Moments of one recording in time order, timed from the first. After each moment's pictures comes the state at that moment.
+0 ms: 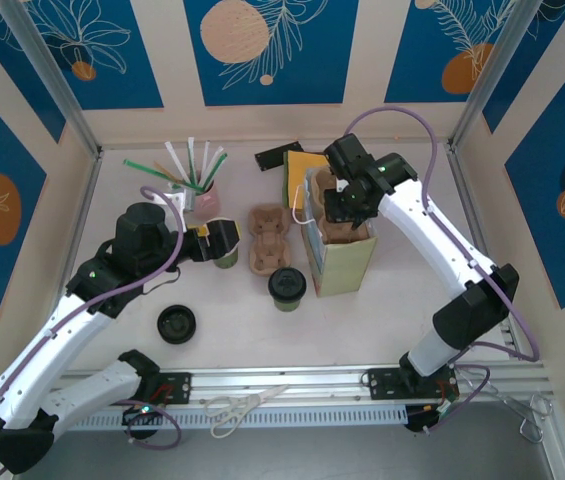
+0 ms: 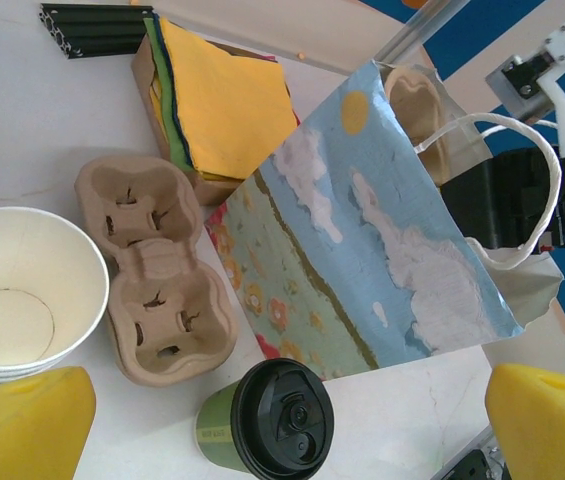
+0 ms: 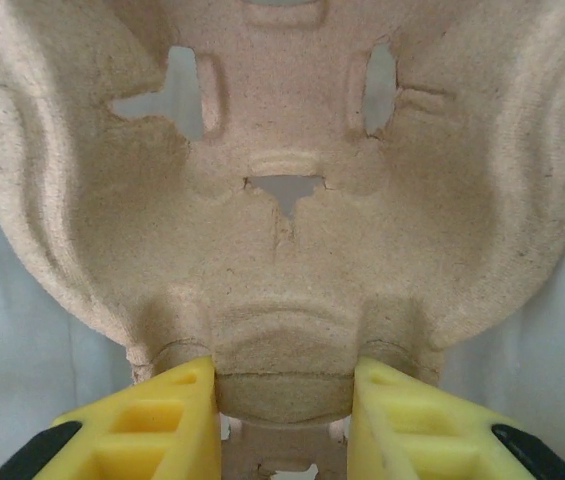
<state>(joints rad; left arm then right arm) -0.59 0.88 1.04 -0.60 0.16 -0.63 0.53 1.60 1.69 -1.28 0.11 0.39</state>
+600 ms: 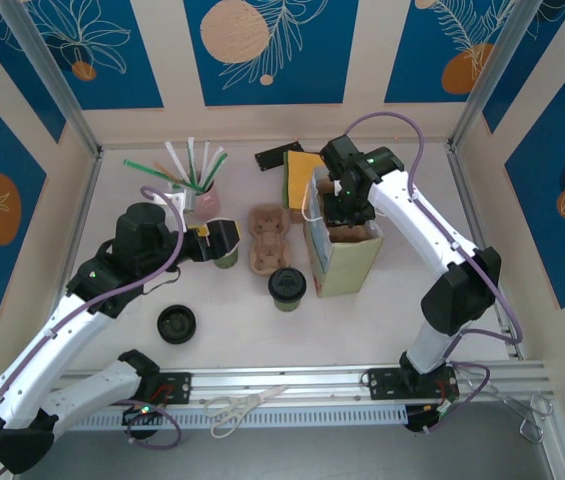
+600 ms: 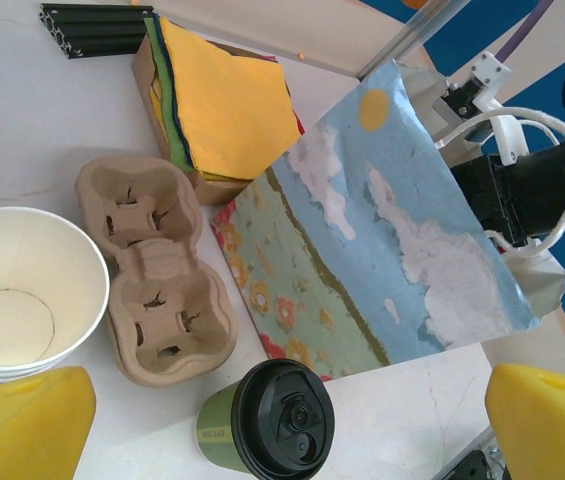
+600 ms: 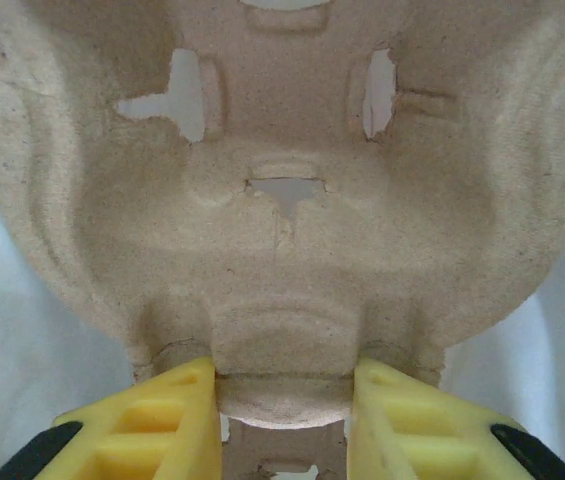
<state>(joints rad) -0.59 0.88 1.04 -0.60 0.16 -0.63 0.50 1.70 1.73 -1.36 0.07 0.39</state>
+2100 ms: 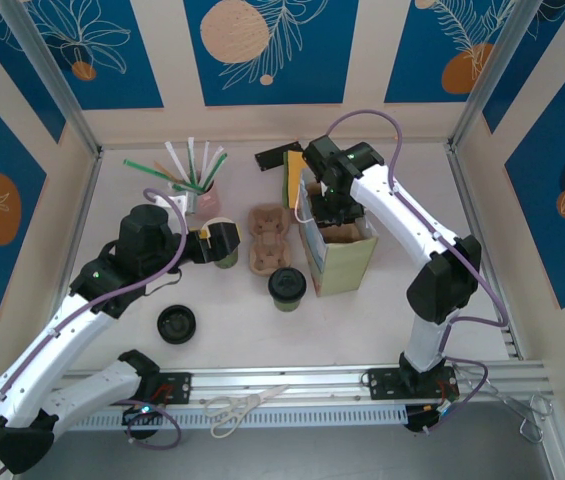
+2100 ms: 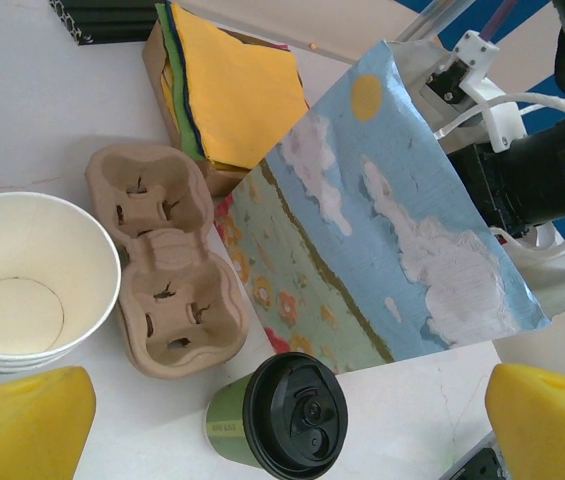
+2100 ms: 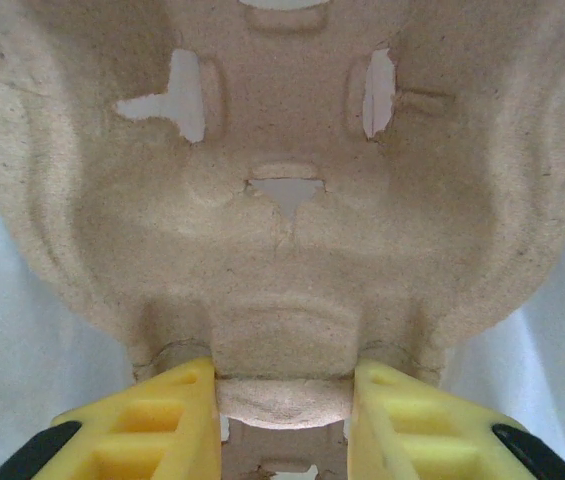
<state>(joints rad) -0.59 0.88 1.01 -0.59 0.15 -0.63 0.55 1.80 1.83 -1.42 0.11 0.39</state>
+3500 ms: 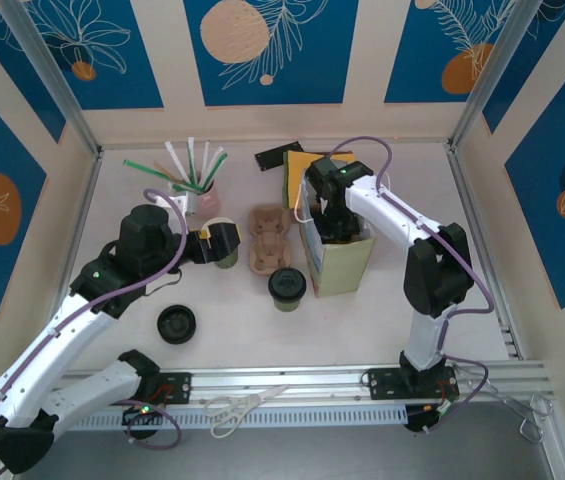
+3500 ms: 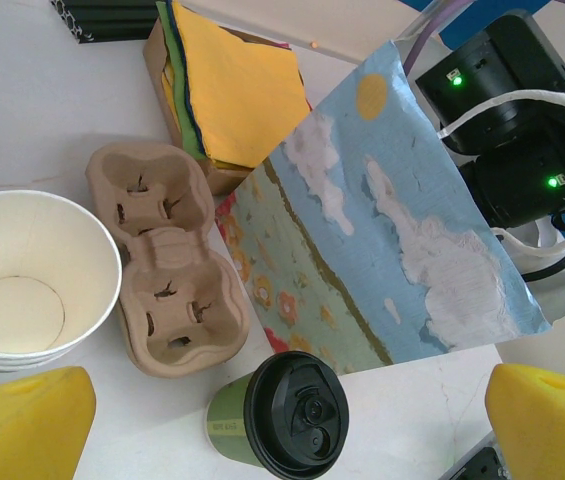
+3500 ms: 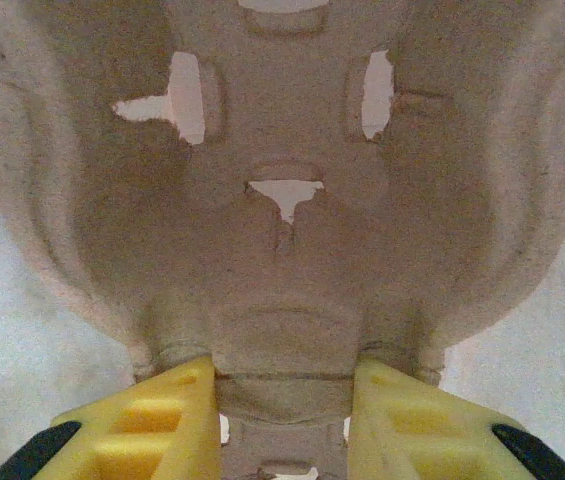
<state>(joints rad) -0.59 0.88 1.01 -0.59 0.15 -0.63 0.51 1.85 1.60 -1.24 0.00 0.39</state>
